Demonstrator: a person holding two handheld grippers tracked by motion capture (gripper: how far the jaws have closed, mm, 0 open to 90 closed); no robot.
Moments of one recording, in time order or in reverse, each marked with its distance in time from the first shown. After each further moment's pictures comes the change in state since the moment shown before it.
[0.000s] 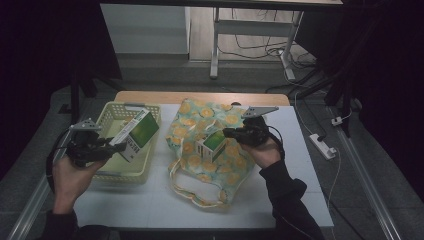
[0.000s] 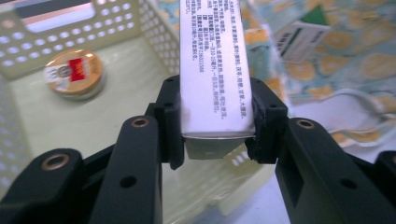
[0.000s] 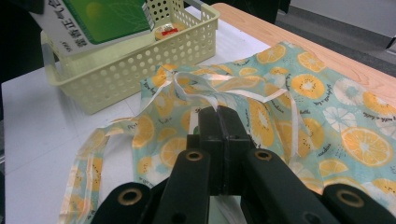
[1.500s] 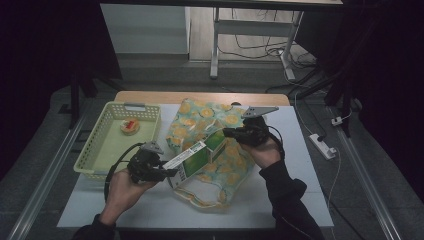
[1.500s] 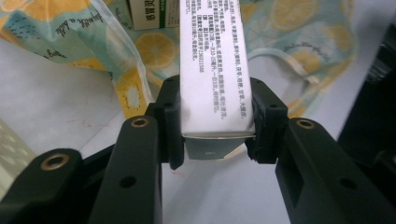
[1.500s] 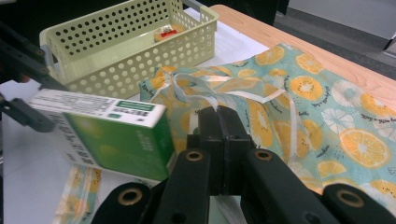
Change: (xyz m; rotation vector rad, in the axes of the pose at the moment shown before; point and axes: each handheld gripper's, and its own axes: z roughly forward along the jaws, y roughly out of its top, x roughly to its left) left arm -0.093 0.010 0.102 0.192 -0.186 0.168; right arm 0.001 0.001 -0.001 -0.005 -0.007 -0.002
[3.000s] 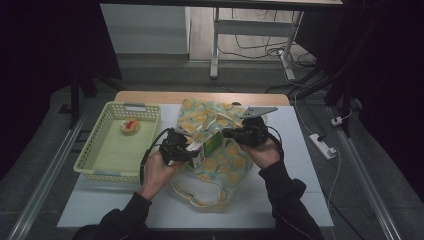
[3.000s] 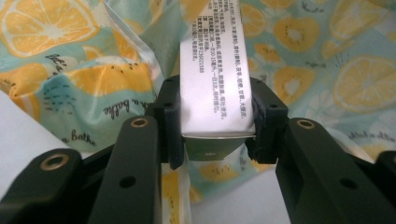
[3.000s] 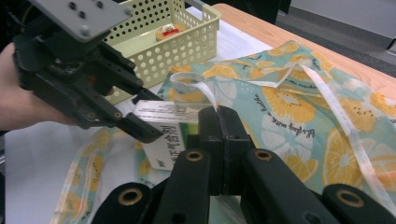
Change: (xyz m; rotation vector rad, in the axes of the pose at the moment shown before) left arm 0.018 0.061 0.073 -0.037 0.096 -0.044; right arm 0.001 -0.001 0.002 0.005 0.008 0.000
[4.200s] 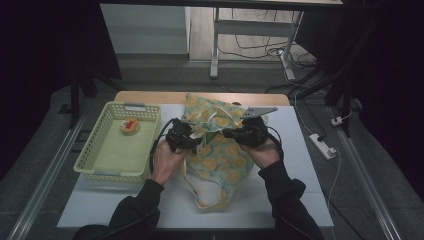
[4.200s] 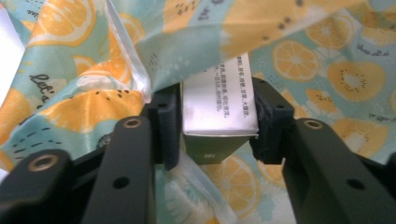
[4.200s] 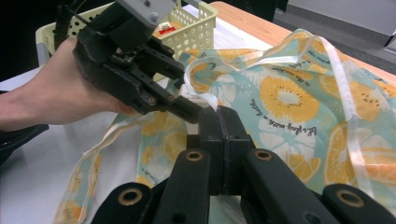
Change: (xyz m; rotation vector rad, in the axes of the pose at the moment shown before) left arm 0.024 0.021 0.026 -0.058 0.066 -0.016; right arm -0.003 -0.002 0.002 0.003 -0.012 0.010
